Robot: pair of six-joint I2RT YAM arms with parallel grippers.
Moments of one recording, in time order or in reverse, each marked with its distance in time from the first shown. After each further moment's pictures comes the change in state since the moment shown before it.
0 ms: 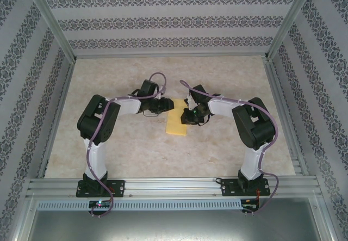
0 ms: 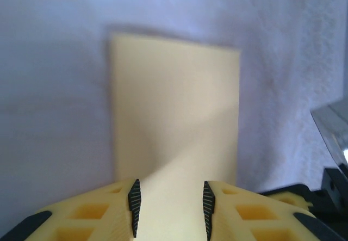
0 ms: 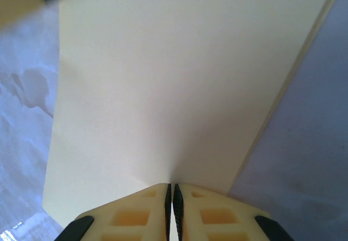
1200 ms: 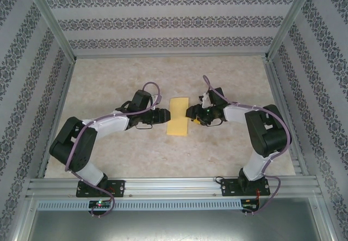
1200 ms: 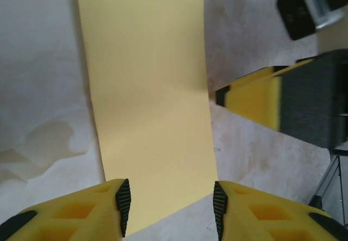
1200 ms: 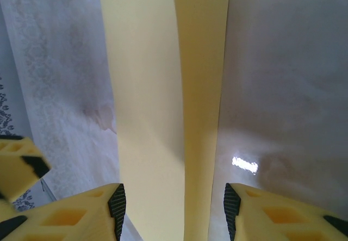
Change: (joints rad) left arm -0.109 -0.430 -0.341 0.001 -0.073 -0.001; right arm -0.151 -0.143 -0.248 0.352 -0.227 0.260
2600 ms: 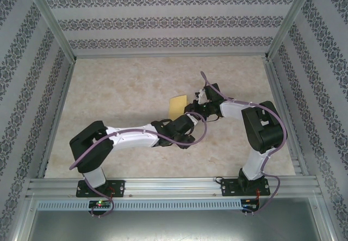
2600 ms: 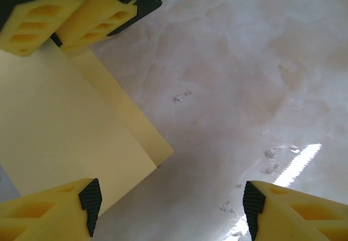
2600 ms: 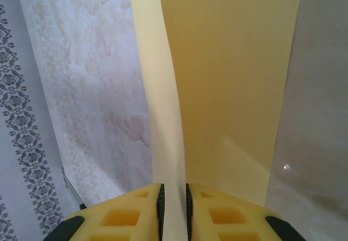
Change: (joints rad) left arm -0.518 0.169 0.246 -0.280 -0.658 0.427; right arm 0.018 0.051 0.096 -0.019 -0.043 0.061
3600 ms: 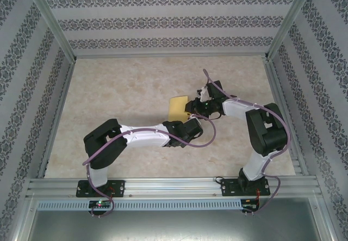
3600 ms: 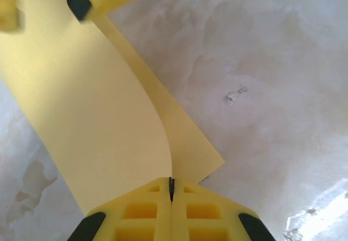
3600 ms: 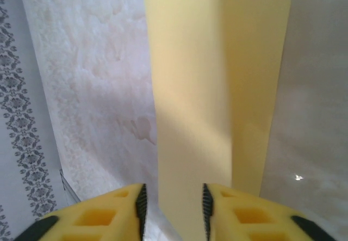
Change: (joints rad) left arm -0.034 0.107 0.110 -0.126 -0.204 0.043; right arm -0.033 -0.065 0.027 -0.087 0.021 -0.042
